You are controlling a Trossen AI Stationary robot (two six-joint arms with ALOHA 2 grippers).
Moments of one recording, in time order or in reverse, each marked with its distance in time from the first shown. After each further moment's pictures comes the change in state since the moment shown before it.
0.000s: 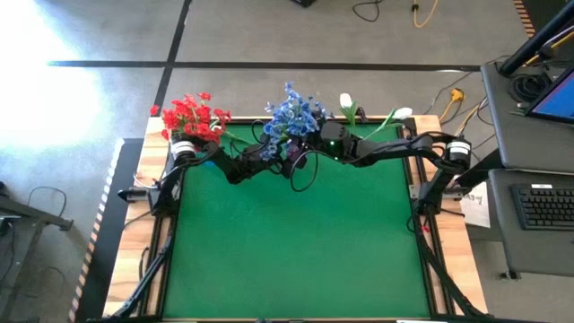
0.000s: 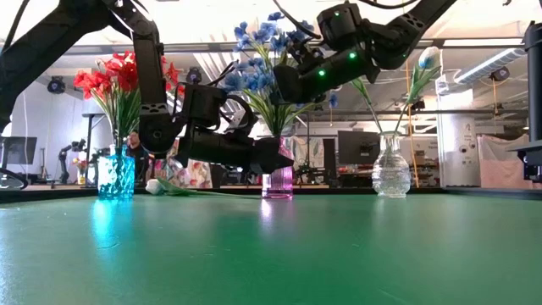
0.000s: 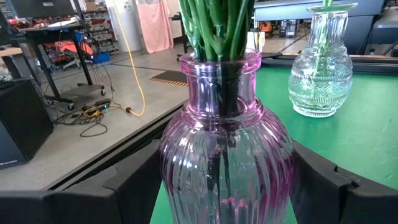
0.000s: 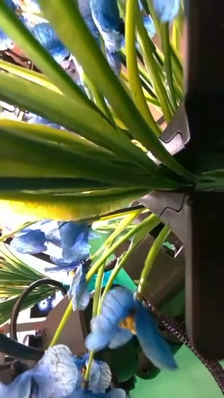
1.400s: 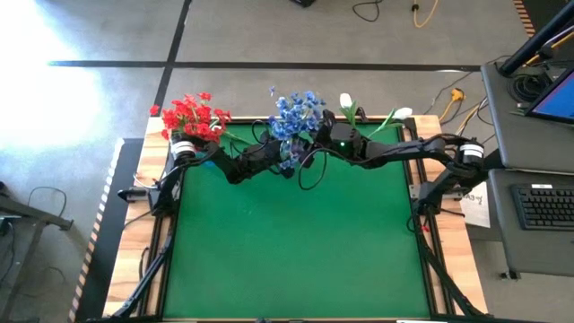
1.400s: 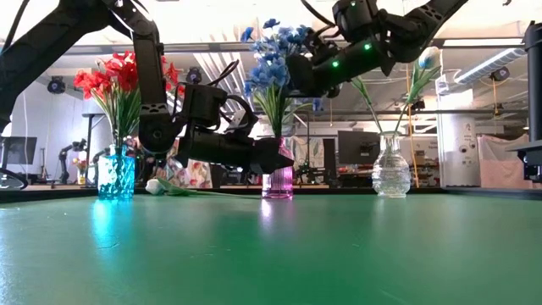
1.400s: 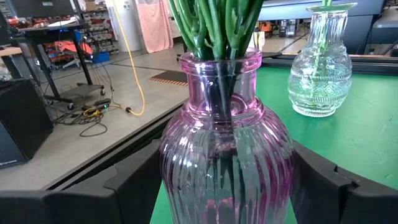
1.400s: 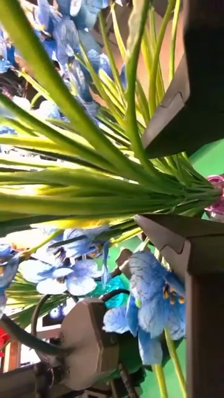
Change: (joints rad) left arm 0.000 0.000 0.000 0.000 -0.002 0.000; right arm 0.002 -0.117 -0.082 0.012 0.043 0.055
